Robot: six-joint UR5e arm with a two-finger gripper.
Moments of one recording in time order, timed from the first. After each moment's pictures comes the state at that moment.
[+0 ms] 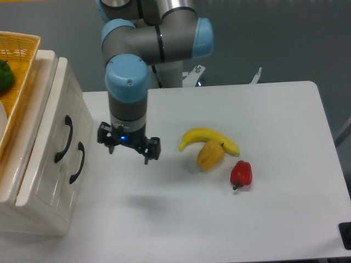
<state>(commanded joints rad) 2.27 -1.85 -1.53 -1.27 1.51 0.66</state>
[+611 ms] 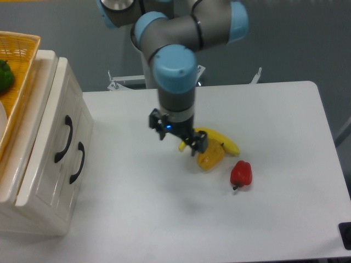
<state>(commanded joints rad) 2.49 -1.80 -1.56 -1.36 1.55 1.09</state>
